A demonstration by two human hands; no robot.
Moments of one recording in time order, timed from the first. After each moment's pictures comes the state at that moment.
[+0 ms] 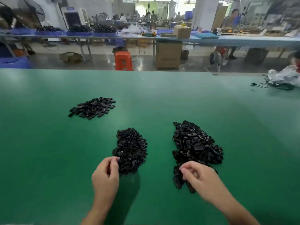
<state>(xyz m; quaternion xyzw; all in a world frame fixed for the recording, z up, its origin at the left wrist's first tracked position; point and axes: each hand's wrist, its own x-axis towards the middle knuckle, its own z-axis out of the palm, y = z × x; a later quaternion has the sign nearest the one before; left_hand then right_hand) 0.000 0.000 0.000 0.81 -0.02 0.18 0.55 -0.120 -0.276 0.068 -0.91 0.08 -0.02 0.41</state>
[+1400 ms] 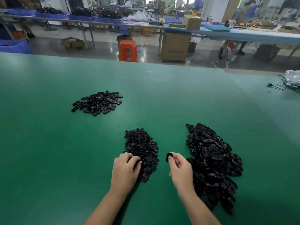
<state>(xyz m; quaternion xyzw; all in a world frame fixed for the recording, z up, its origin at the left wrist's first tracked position) 0.082 -0.011 -0.056 0.91 -0.22 0.20 0.29 0.007 -0.196 -0.003 -0.75 0.27 -0.14 0.59</state>
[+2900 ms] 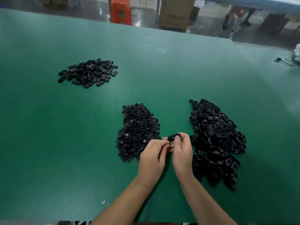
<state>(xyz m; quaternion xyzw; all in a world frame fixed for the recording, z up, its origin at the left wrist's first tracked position) 0.029 -0.078 -0.047 0.81 -0.23 0.15 0.51 0.011 -0.185 -0.043 -0.69 0.28 -0.21 0.63</state>
